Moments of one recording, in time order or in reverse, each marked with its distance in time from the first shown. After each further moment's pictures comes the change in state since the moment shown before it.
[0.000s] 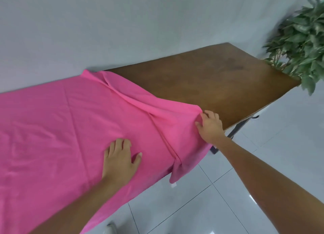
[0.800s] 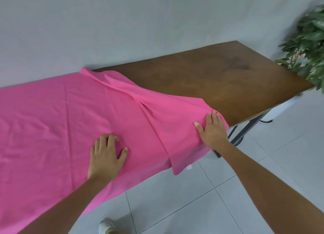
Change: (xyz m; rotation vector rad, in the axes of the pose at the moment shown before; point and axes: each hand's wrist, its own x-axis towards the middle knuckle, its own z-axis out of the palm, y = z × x) left_hand -0.007 0.022 0.012 -0.065 0.083 -0.136; right_hand 0.013 0.065 0.019 -0.014 -0.088 0.002
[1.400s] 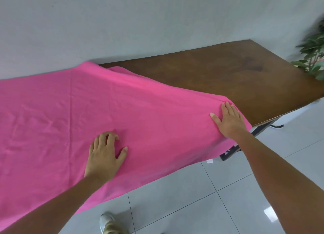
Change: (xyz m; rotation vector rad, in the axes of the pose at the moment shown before) left_hand 0.001 -0.002 0.002 0.034 -0.007 0.002; right_hand 0.064 0.047 -0.024 -0.084 -0.048 -0.037
